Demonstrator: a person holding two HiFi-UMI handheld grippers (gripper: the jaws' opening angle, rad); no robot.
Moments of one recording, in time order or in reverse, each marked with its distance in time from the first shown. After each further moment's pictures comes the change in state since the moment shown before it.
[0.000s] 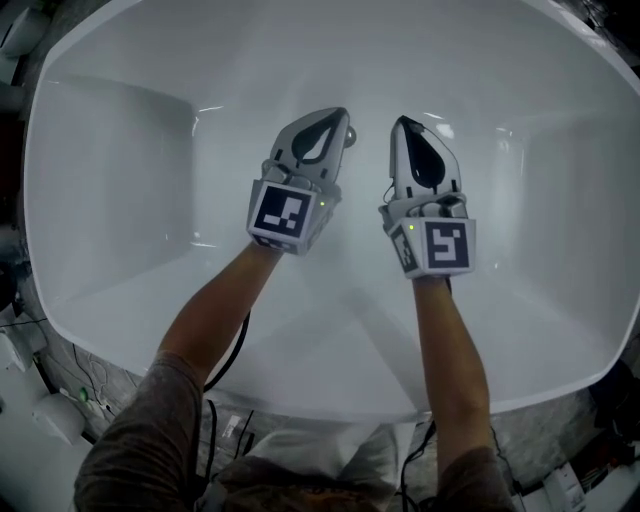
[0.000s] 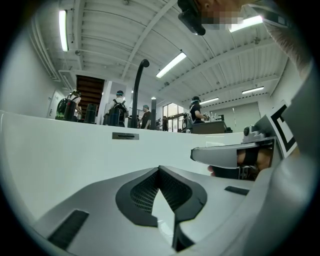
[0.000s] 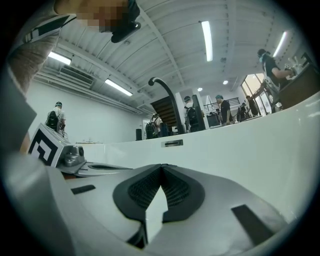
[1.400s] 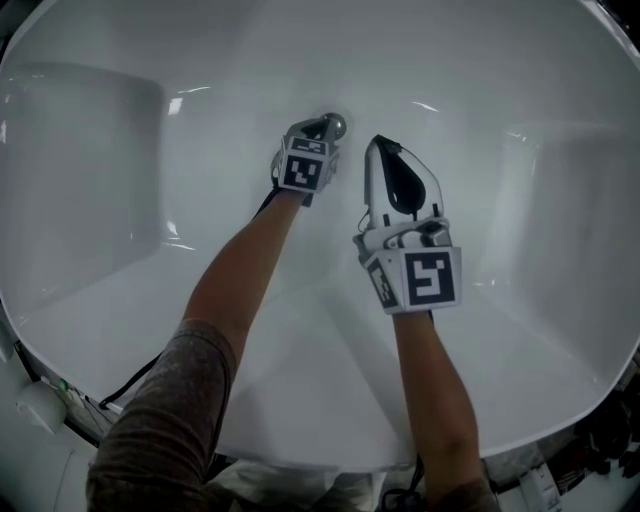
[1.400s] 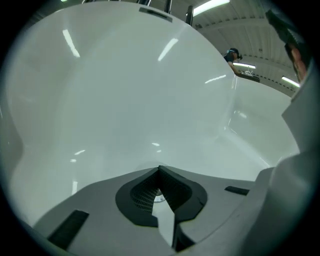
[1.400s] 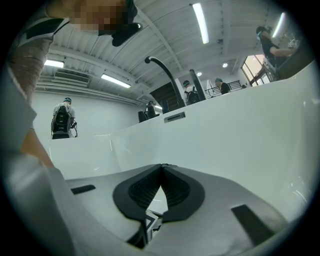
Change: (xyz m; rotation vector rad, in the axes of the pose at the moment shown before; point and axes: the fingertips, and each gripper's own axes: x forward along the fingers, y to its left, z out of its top) left arm 0.094 0.034 -0.311 -0.208 0.612 0.117; right arm 0.011 -0.005 -0.086 0.088 0.137 0.061
